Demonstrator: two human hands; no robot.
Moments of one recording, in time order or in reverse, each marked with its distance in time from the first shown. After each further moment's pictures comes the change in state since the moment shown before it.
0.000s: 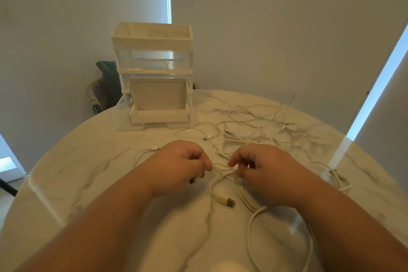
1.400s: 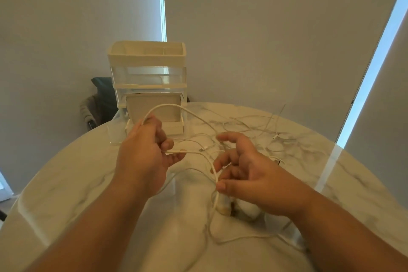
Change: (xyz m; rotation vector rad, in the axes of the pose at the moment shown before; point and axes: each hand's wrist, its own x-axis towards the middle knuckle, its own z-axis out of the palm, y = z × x) left_hand -0.002 0.026 -0.018 -1.030 0.532 0.017; right_hand -0.010 -0.008 0.005 0.778 -0.133 -0.231
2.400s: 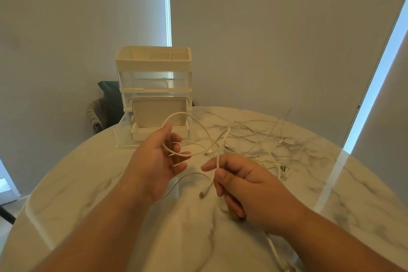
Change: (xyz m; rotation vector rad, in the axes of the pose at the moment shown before) left_hand 0.014 -0.012 -0.013 0.087 -0.044 -0.165; right_hand 0.003 0.000 0.030 0.207 0.080 -0.011
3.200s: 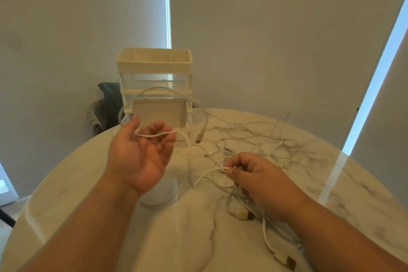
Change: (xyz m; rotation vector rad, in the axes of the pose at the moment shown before) left_hand -0.005 0.026 -0.019 -0.497 -0.142 -0.037; right_hand 0.012 0.011 -0.030 -0.243 0.183 0.152
